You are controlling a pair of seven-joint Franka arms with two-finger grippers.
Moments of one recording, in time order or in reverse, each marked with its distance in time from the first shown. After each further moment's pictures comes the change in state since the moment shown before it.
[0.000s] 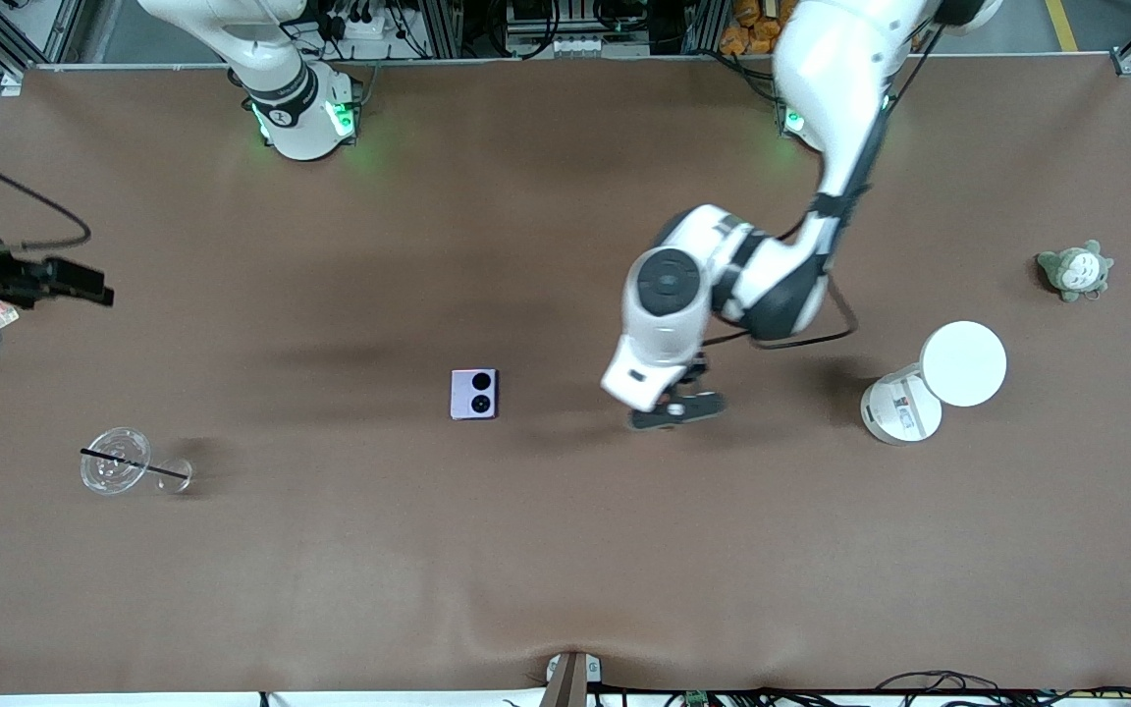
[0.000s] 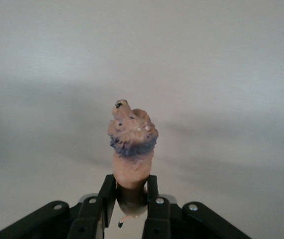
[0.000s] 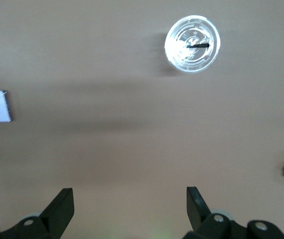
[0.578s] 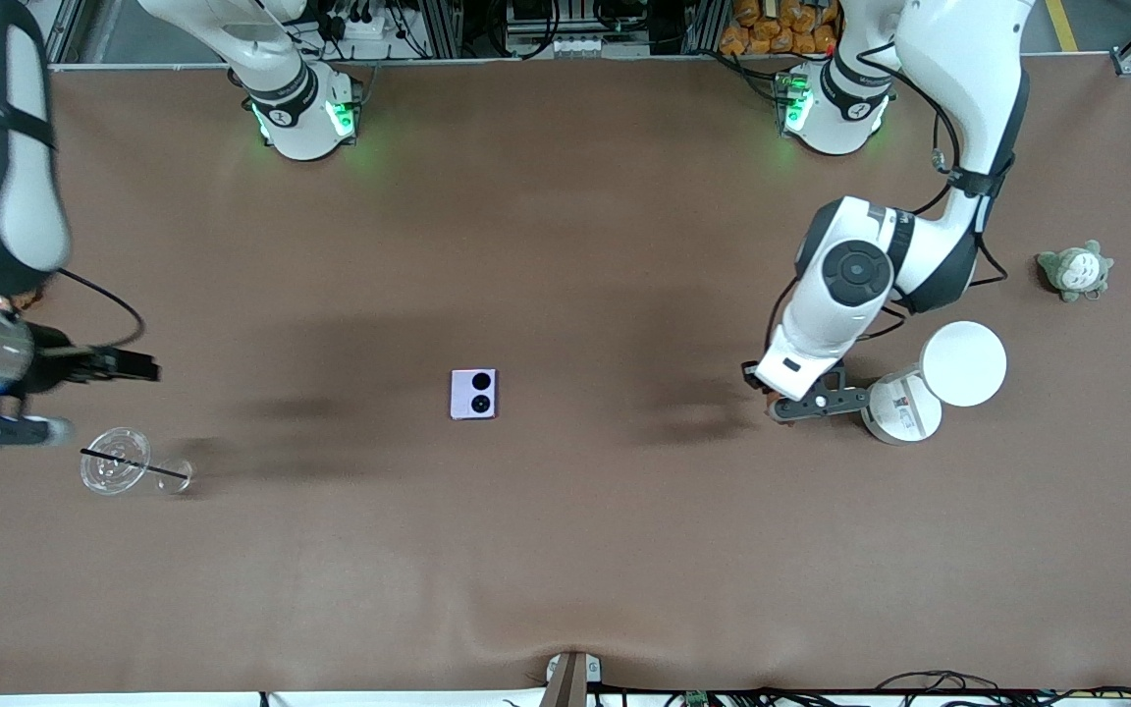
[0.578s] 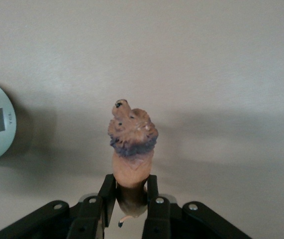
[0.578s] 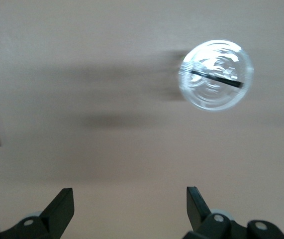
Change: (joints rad) left arm 0.232 -0.192 -0.003 -0.454 0.002 0.326 0.277; right arm 0.029 0.193 0.017 0.037 0.010 0.134 -0.001
